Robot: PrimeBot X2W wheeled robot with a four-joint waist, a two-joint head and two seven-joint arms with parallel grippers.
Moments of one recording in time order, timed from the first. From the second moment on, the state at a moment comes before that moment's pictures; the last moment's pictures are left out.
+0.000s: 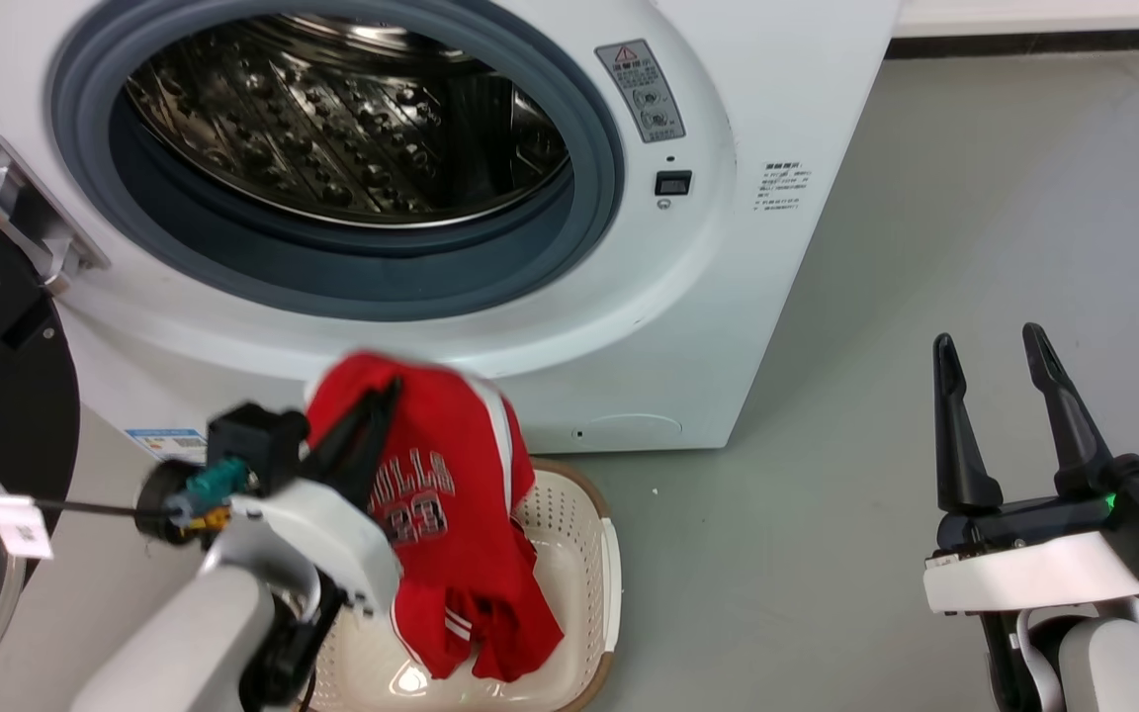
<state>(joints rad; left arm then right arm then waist) -0.42 0.53 -0.66 0.21 -0.71 0.09 -0.17 -0.11 -0.05 0.00 -0.01 0.10 0.13 -0.26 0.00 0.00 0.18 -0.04</state>
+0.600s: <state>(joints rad) -0.53 0.40 -0.71 0.80 -0.76 -0.06 -0.17 -0.19 -0.05 -0.01 -0.06 0.08 0.13 -0.26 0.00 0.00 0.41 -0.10</state>
